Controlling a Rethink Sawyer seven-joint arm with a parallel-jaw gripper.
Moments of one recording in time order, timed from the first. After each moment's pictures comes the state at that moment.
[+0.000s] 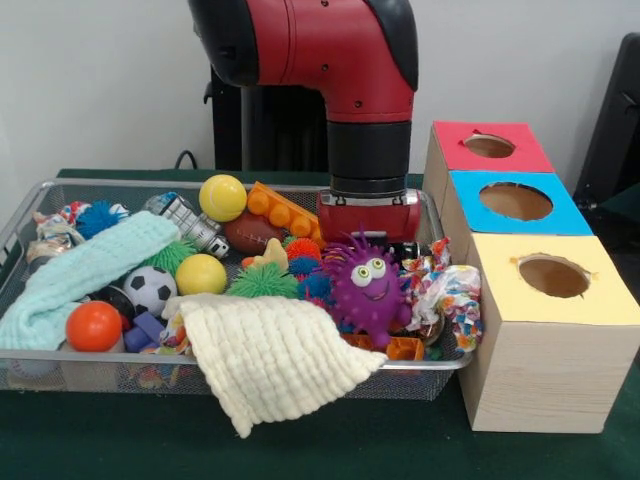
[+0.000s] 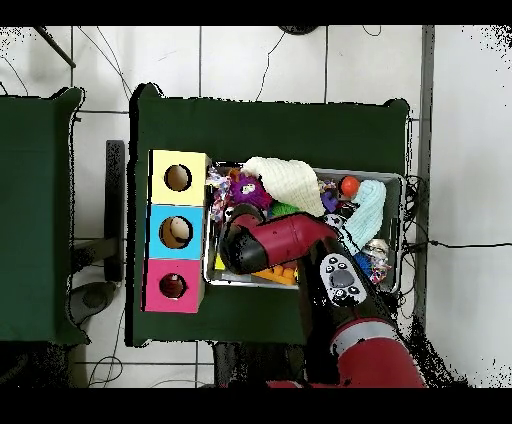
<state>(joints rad) -0.34 -0.54 0.21 1.69 -0.58 0.13 2.12</state>
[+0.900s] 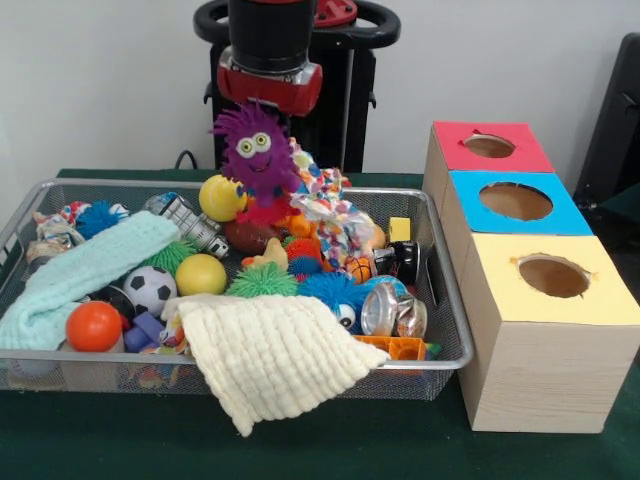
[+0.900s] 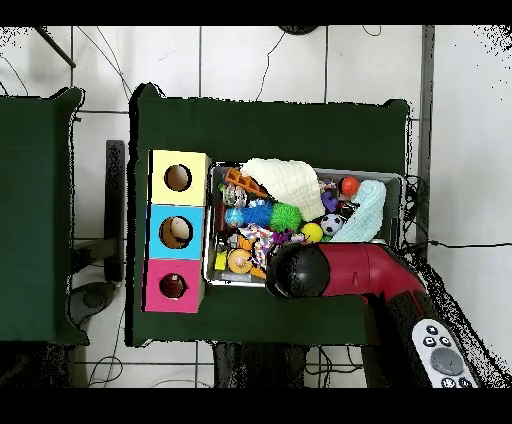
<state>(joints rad) -0.60 -0.85 0.32 1.91 -0.44 0.69 2.12</state>
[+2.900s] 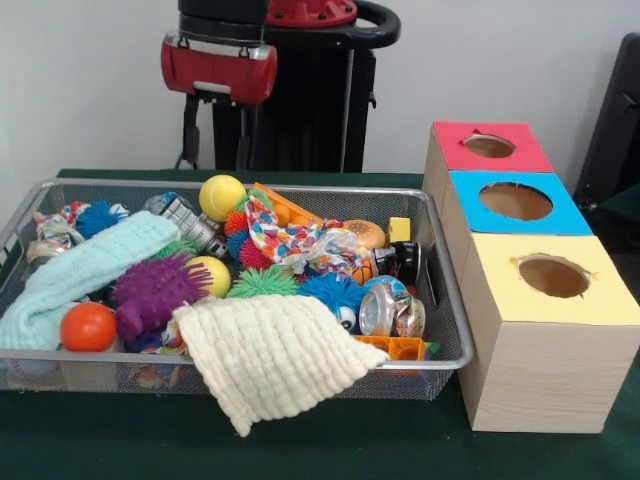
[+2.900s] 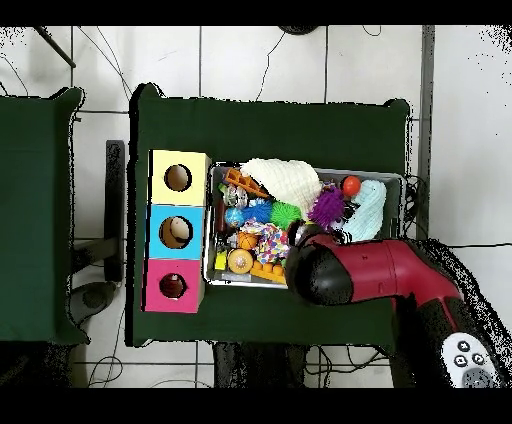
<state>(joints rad) -0.69 -0.93 0.42 1.89 -0.68 0.49 2.12</state>
